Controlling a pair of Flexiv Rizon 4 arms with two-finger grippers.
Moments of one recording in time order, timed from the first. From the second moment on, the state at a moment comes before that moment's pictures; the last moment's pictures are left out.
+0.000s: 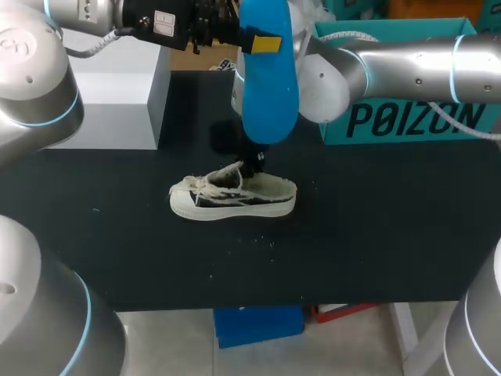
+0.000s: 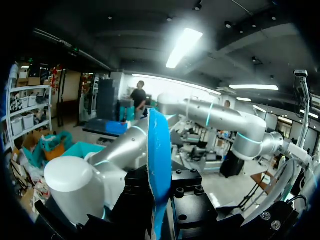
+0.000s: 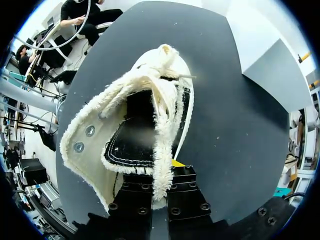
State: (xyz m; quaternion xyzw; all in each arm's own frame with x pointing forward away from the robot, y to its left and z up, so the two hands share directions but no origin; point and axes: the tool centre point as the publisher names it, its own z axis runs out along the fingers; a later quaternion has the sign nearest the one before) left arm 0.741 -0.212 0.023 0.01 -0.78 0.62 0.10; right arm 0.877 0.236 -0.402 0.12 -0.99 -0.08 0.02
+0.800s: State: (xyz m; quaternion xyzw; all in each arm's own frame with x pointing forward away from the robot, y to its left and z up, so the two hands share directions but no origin) left arm 0.742 -0.212 0.023 0.01 -0.78 0.62 0.10; right arm 0.881 0.224 -0.384 0.06 -1.00 -0.07 0.01
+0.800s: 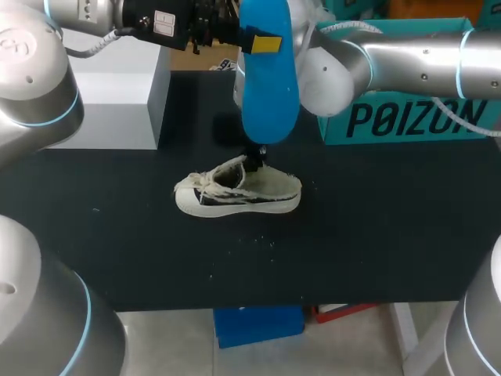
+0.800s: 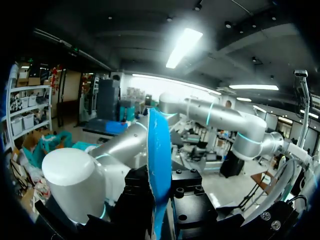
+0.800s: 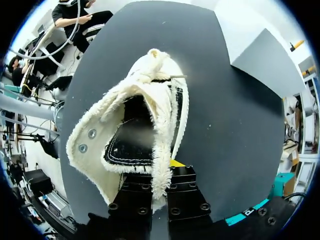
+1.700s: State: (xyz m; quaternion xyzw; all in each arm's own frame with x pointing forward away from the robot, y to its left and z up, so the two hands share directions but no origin) left arm 0.741 -0.212 0.023 0.01 -0.78 0.62 0.10; right arm 0.893 0.184 -0.329 -0.37 -0.93 -0.03 -0.02
